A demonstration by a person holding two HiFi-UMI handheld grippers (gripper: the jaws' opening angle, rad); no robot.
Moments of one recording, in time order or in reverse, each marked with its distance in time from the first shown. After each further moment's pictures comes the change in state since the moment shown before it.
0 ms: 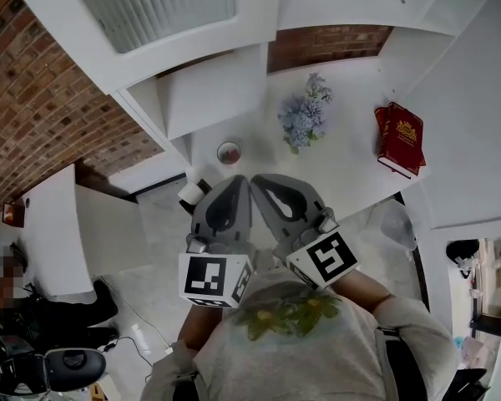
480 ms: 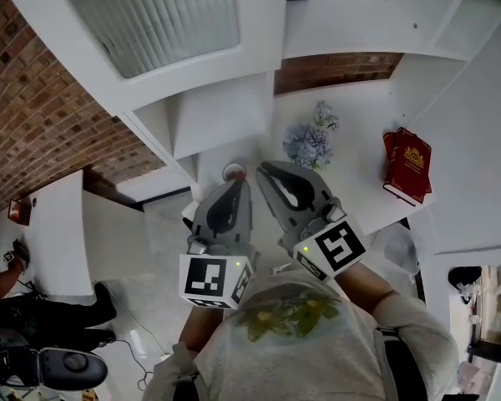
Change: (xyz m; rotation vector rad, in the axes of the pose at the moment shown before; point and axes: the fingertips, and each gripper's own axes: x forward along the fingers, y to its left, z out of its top) left arm 0.038 0.012 0.018 0.032 -0.039 0.057; right arm 0.031 -0.053 0.028 -0.020 -0.071 0.059
